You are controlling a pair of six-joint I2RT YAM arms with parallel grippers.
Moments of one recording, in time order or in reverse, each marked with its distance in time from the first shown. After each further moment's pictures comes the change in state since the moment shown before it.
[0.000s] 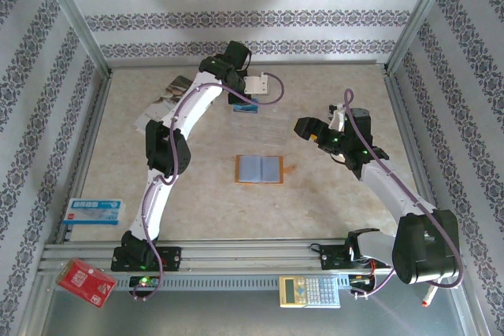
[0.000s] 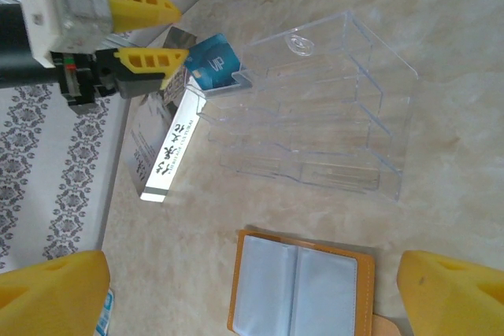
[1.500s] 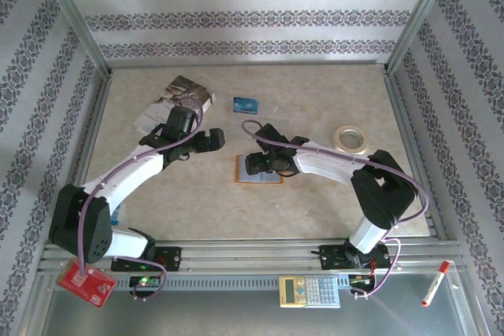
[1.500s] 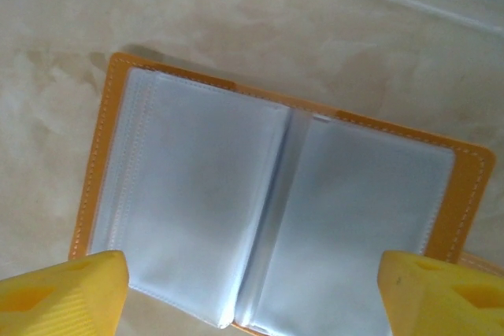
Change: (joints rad) left arm 0.065 -1.036 -1.566 0.690 -0.046 -1.608; right arm 0.621 0.482 0.335 -0.421 0.612 -0.115
